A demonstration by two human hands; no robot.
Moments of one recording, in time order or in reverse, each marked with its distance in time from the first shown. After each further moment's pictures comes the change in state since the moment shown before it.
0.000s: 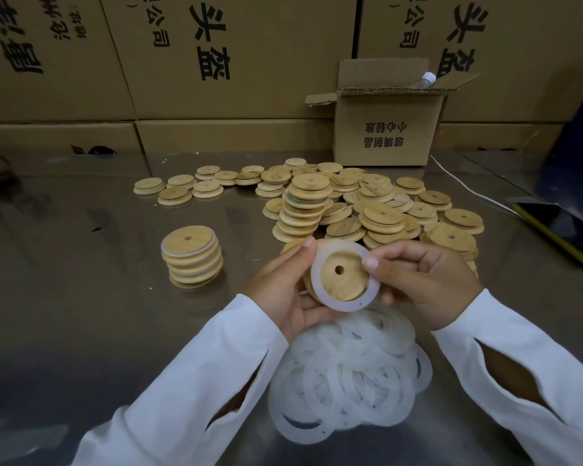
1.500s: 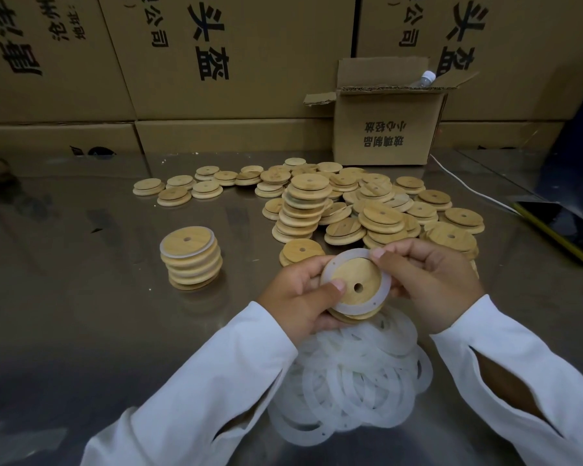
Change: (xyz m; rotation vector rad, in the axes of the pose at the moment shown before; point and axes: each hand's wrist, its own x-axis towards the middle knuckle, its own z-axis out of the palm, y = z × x) left_hand -0.007 -0.007 0.008 0.299 -0.196 0.108; right_hand -0.002 -0.001 0.007 -0.066 0.274 0.021
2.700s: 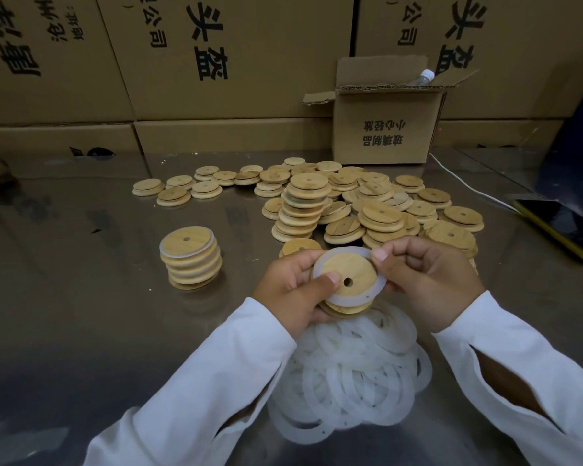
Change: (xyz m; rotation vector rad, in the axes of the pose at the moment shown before) left_hand 0.001 0.002 -0.004 0.161 0.123 0.059; right_hand 0.002 0.004 -0.004 -0.072 -0.071 -0.080
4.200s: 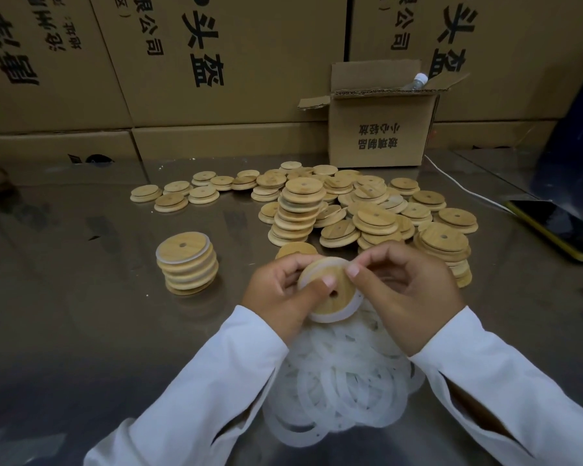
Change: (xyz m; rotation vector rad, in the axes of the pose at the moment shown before) left_hand 0.002 -0.011 -0.003 -0.025 0.119 0.141; right_hand -0.015 -0.001 0.010 -0.192 0.032 -0.197
